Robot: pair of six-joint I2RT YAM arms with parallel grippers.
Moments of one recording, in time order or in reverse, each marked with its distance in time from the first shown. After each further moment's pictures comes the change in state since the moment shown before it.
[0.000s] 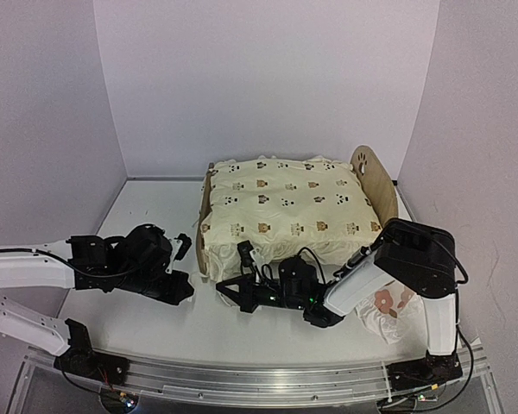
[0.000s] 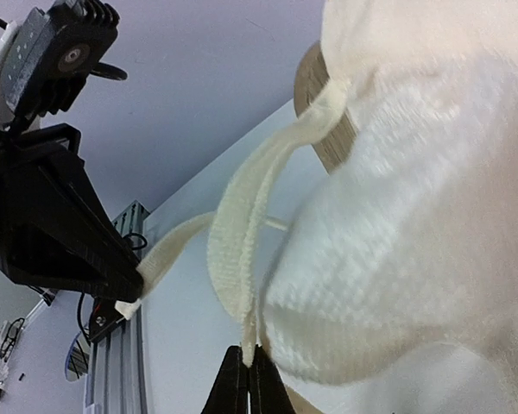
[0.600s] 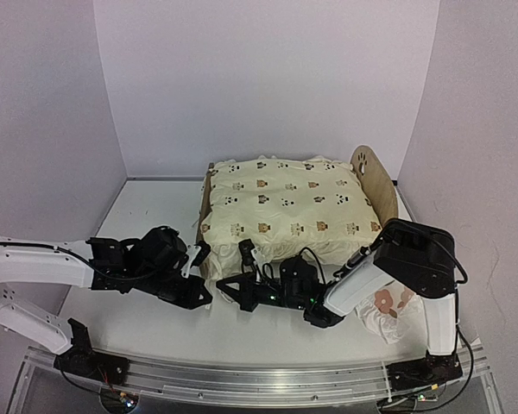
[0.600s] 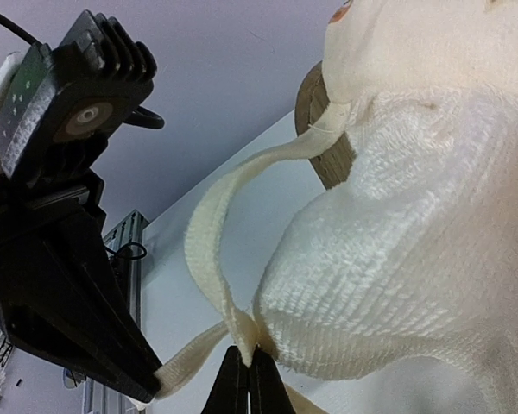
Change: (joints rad) left arm 0.000 0.129 0.000 0.160 0.164 0.011; right arm 0.000 0.003 -0.005 0.028 0.015 -0.009
